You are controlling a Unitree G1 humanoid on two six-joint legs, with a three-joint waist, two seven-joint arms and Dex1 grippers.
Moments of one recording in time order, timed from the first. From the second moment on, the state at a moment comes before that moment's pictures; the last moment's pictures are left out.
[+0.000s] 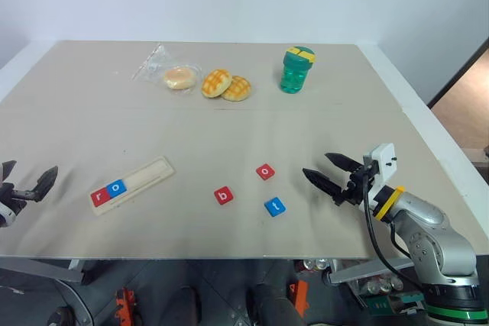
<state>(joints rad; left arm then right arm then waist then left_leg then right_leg) 0.03 0.74 0.62 0.22 -0.43 0.11 -0.63 -0.14 -0.57 -0.21 -0.20 0.54 0.46 0.72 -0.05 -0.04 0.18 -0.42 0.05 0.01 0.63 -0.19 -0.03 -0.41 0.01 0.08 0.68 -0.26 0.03</state>
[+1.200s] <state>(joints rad) -0.13 0.84 0.24 -0.14 -0.47 0.39 -0.91 -0.43 -0.53 0.00 -0.06 0.46 0.37 0.94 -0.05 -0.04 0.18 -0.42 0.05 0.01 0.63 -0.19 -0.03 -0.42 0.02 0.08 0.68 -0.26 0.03</state>
